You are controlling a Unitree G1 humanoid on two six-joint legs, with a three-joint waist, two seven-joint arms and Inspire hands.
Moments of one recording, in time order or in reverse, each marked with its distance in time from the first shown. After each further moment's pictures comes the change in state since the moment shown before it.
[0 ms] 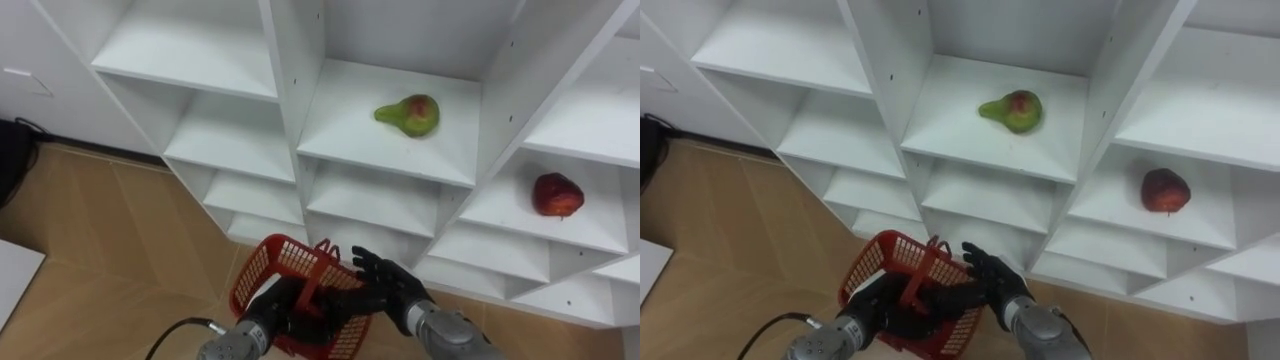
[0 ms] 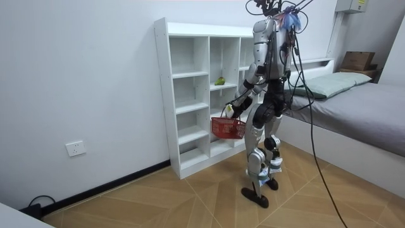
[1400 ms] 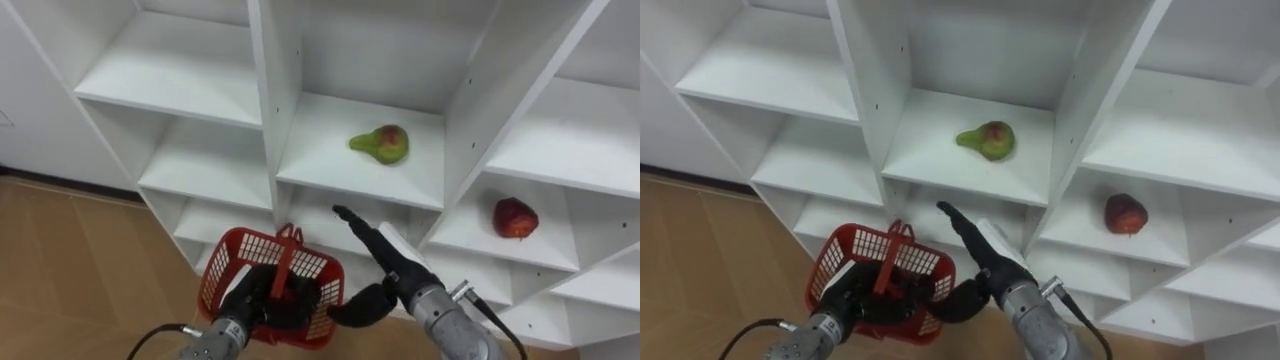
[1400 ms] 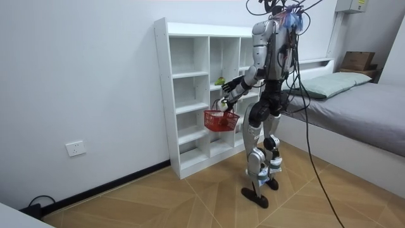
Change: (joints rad) left arm 0.087 0.039 0.137 -0.125 0.002 -0.017 0.058; right arm 0.274 -0.166 -0.009 -0.758 -0.600 -0.023 -0.093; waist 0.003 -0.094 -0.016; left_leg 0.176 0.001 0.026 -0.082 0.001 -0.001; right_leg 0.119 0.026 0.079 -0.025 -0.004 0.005
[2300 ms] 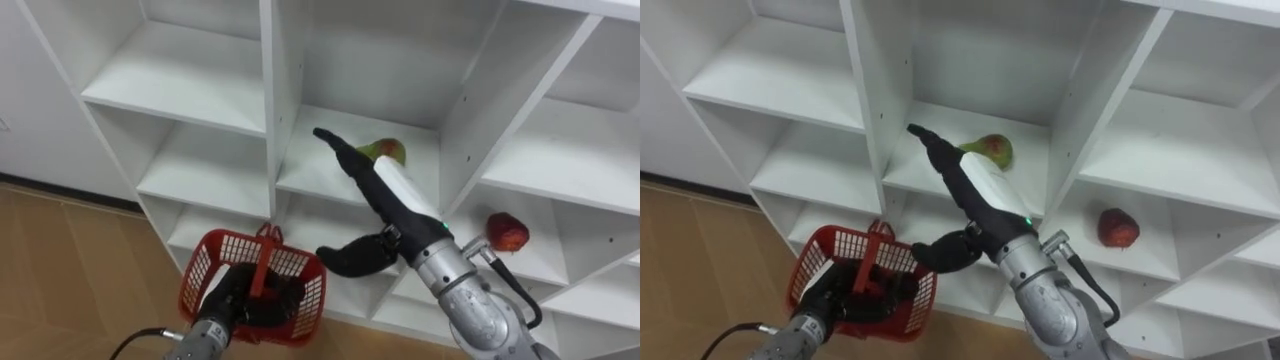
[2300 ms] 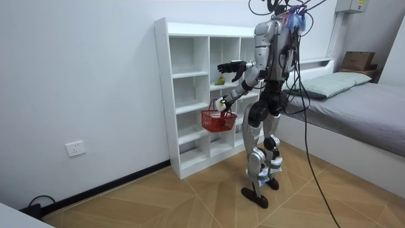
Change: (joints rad) left arm 0.043 0.020 0.047 -0.011 0.021 -0.006 0.028; right arm 0.001 -0.036 -0.053 -0.296 -0.126 -0.008 -0.056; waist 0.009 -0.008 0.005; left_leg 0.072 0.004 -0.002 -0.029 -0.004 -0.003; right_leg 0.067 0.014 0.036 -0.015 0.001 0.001
